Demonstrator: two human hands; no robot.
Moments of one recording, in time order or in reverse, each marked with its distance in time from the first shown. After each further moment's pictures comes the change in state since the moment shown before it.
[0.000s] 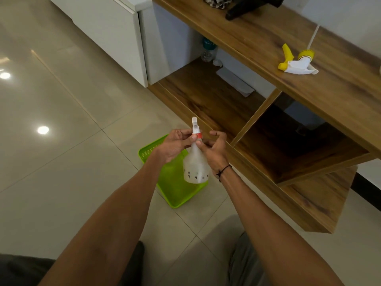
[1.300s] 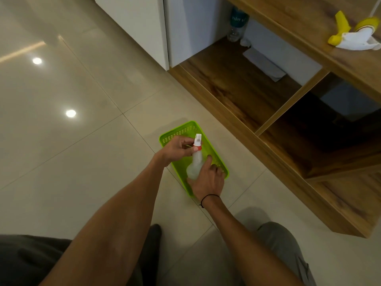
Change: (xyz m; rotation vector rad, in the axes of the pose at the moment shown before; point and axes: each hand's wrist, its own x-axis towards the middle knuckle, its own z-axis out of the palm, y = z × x) left_hand -0.051 -0.049 -0.047 0.426 0.124 -0.095; right_hand -0.069 0.129 0.060 -1.246 0.087 -0.066
